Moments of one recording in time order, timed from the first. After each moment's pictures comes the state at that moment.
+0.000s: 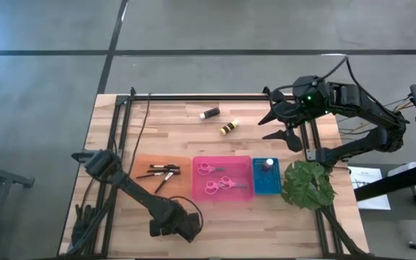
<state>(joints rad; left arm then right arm) -0.62 2.06 1.38 -0.76 0.19 -2.35 -0.18 1.20 1.63 -1.10 -0.29 -0.21</state>
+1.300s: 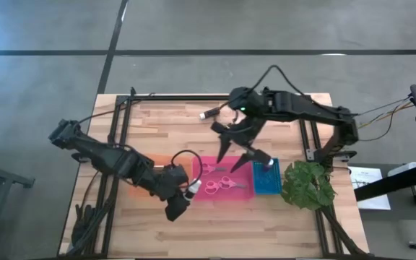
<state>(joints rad) -0.46 1.51 1.46 -0.82 -0.04 -1.00 -0.07 1.70 1.95 -0.92 -0.90 -0.40</state>
